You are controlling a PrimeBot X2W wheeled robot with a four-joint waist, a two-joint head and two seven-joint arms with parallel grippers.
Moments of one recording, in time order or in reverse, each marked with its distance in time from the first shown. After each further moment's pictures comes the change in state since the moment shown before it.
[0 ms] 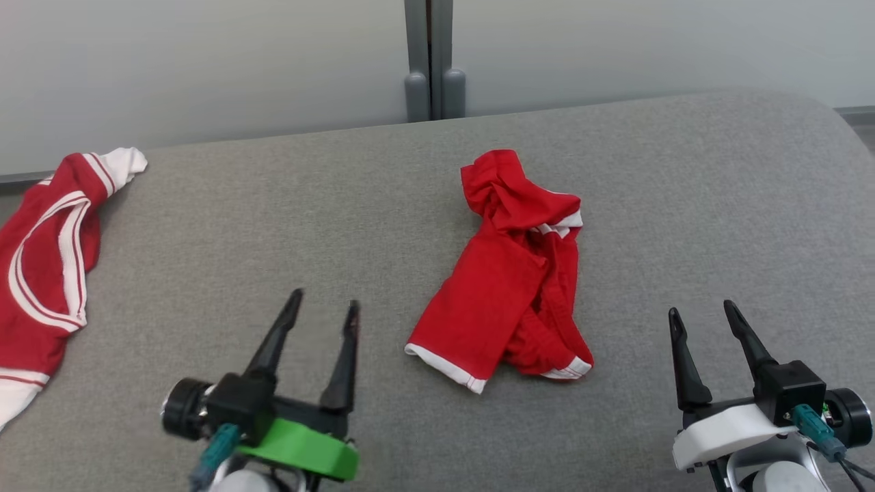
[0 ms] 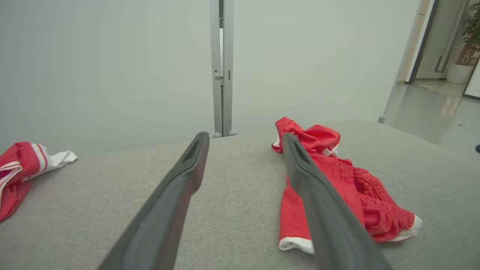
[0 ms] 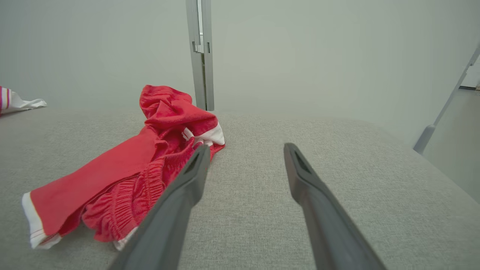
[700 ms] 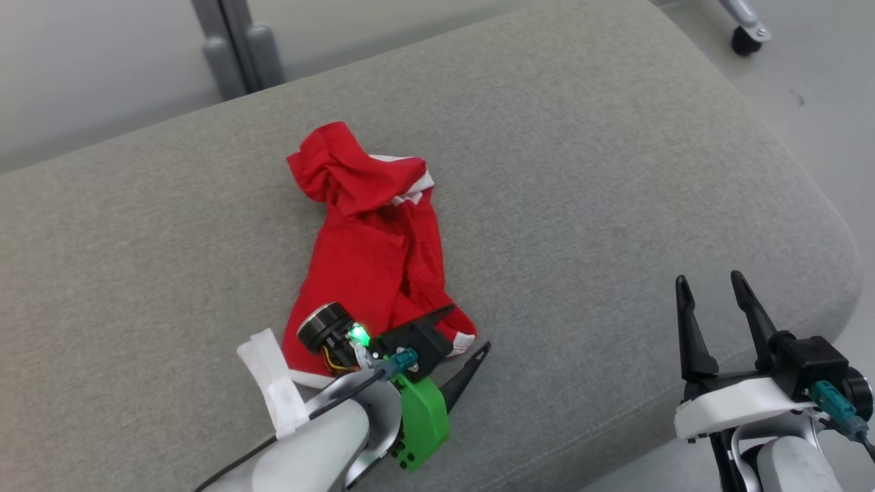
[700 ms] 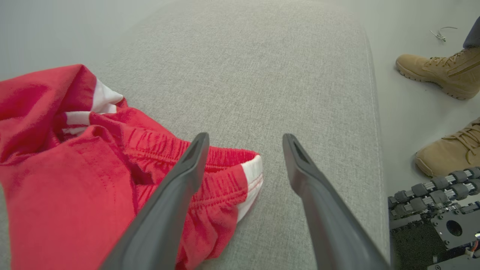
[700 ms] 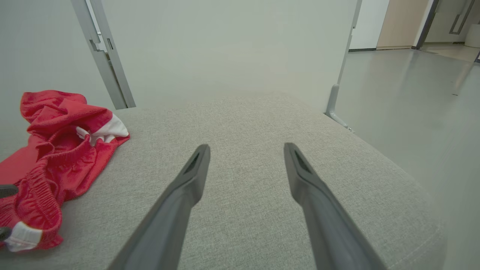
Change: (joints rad) left arm -0.502 0.108 -0.710 0.371 -0.163 -0.002 0.216; right arm -0.058 -0.001 -0.003 -0.014 0.097 0.000 0.000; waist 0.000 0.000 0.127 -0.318
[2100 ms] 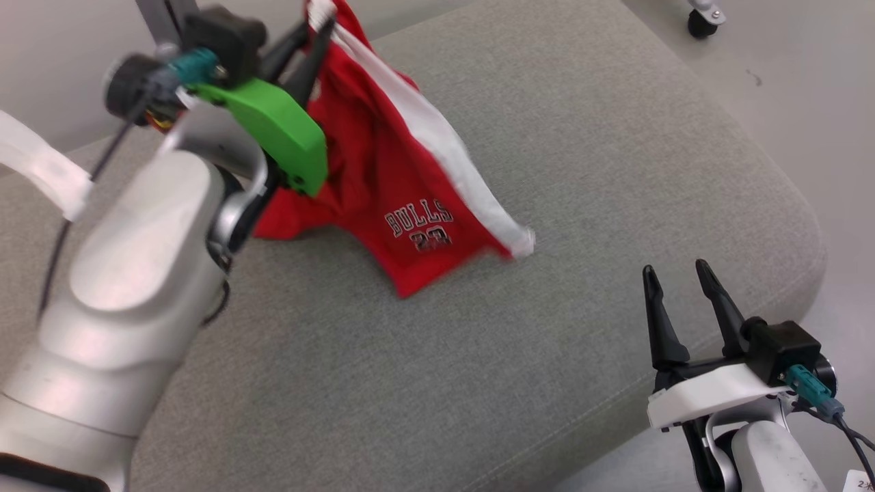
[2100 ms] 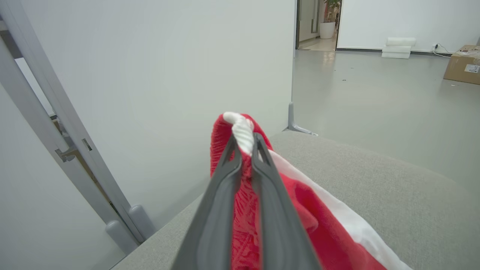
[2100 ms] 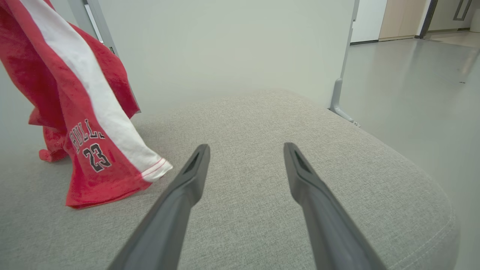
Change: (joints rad) left arm -0.391 0.093 0.303 -0.046 -0.217 0.064 0.118; right arm -0.042 0.001 0.074 0.032 0.061 0.000 0.000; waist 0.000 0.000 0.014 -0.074
